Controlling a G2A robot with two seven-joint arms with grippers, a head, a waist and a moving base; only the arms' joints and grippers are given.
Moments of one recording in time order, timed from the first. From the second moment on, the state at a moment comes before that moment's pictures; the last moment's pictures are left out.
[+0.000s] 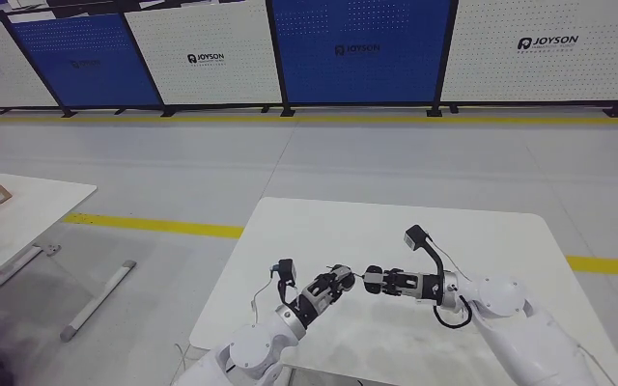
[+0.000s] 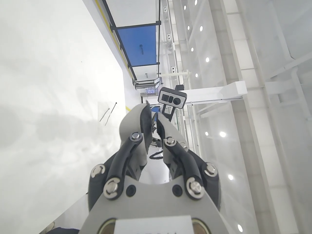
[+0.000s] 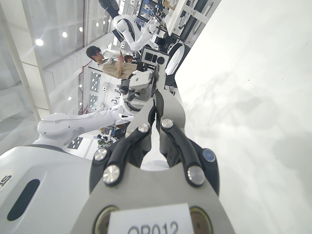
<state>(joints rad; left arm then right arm) 1.55 -1.04 -1.04 -1.86 -0.46 -0.09 -0.03 -0.92 -1.16 0.84 -1.24 0.41 -0.31 1.04</state>
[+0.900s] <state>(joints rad) 1.57 -1.06 -1.05 -1.88 -0.37 0.00 0.01 -1.09 -1.10 1.04 -1.38 0.39 -0.34 0.98</state>
